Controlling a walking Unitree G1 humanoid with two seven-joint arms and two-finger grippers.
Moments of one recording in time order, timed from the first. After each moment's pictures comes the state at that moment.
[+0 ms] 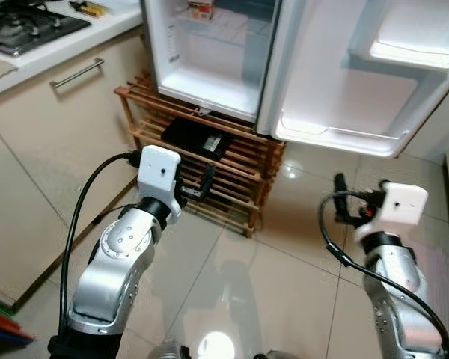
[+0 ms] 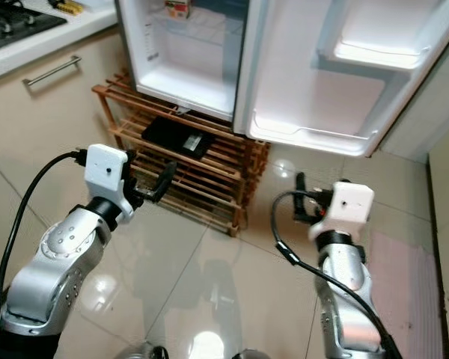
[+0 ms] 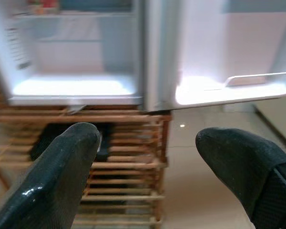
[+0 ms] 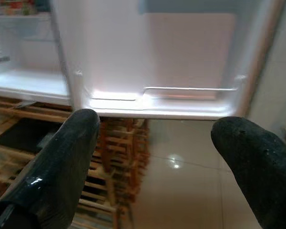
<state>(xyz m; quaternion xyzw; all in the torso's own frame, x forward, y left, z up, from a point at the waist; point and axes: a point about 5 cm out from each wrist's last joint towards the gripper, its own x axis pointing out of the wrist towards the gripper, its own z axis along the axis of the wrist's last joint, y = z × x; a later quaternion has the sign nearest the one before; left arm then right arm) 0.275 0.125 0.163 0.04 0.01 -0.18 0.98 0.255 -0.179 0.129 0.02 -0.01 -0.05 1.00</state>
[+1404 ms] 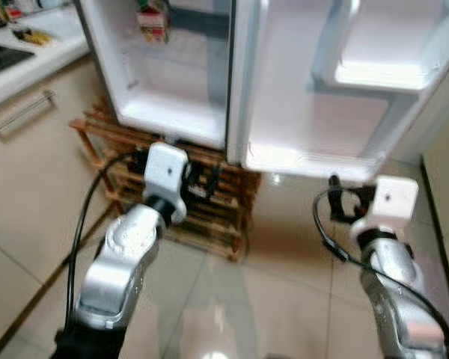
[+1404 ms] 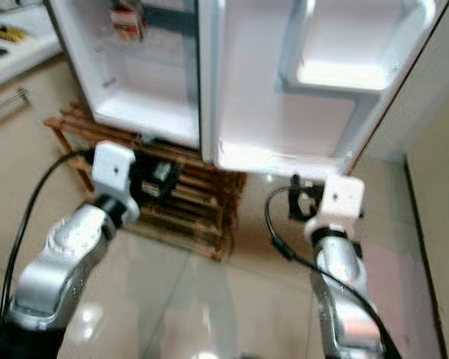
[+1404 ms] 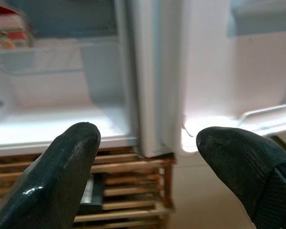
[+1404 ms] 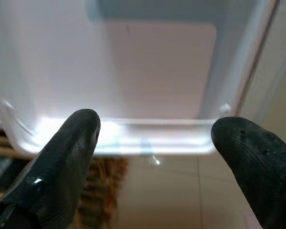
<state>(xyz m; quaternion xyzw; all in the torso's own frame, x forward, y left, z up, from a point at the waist) 0.279 0.121 0.166 0.05 0.00 -0.20 0.98 0.257 -0.187 0.135 0.00 0.02 -0.07 1.00</state>
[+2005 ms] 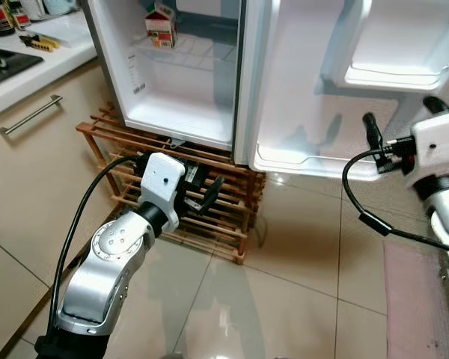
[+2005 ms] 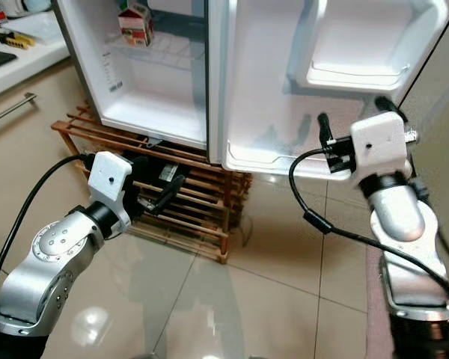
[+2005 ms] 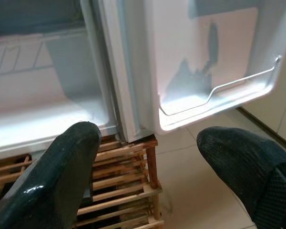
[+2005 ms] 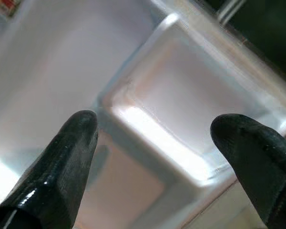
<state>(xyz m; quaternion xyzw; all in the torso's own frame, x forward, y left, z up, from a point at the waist) 0.271 0.130 0.163 0.07 0.01 -0.27 0.96 0.290 -0.236 0.248 -0.36 -0.12 0.05 0.92</state>
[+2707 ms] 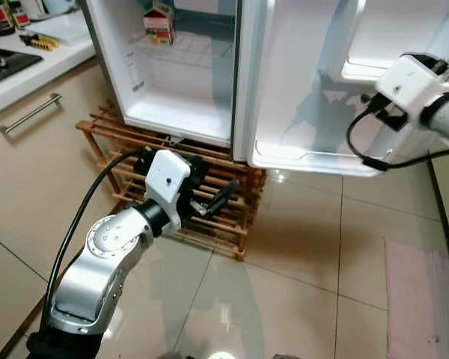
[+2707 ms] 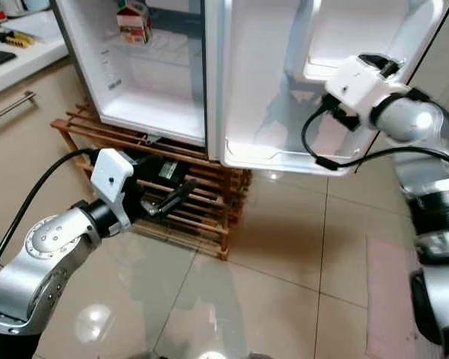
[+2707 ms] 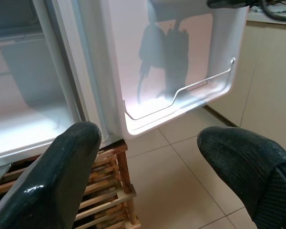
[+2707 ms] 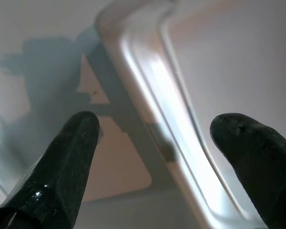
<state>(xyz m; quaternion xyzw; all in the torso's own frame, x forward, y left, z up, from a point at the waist) 0.264 0.122 0.173 0.07 -0.01 -0.35 0.93 0.382 -0.253 0.262 -0.53 0.03 0.09 0.84</state>
